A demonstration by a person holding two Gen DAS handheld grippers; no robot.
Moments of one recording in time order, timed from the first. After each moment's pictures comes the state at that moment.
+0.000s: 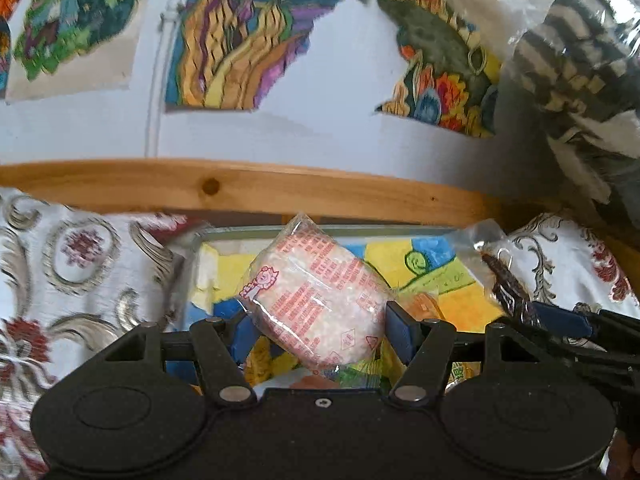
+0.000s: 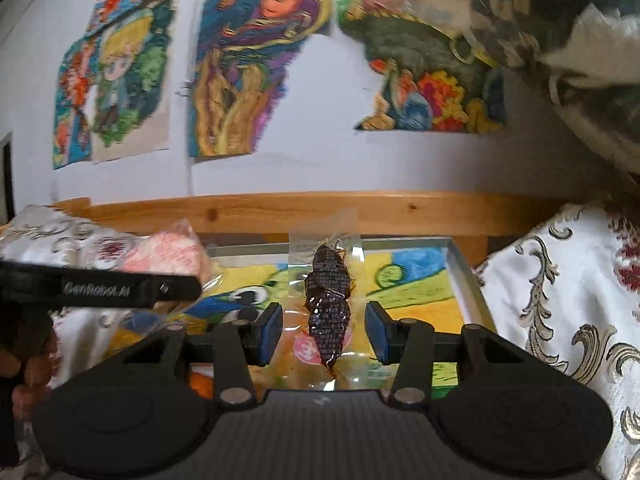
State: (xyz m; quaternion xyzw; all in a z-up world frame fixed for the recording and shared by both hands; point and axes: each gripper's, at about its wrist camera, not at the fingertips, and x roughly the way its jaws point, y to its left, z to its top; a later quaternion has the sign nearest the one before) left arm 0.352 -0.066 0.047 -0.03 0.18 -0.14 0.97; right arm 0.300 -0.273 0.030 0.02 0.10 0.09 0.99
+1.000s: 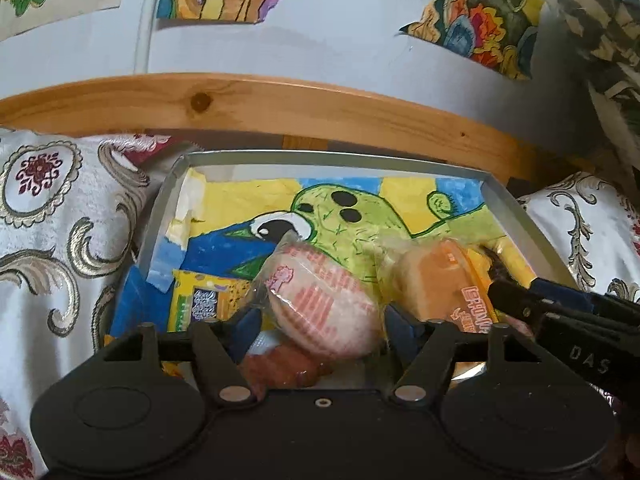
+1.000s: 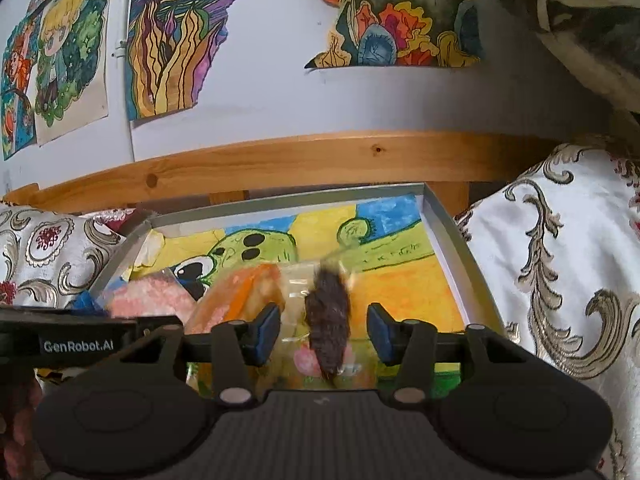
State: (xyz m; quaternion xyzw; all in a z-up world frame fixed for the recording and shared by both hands) left arm 0.396 -0.079 0.015 -0.05 0.27 -0.11 0.96; right arm 0.351 -0.282 0.011 0.04 0.17 0.05 0.98
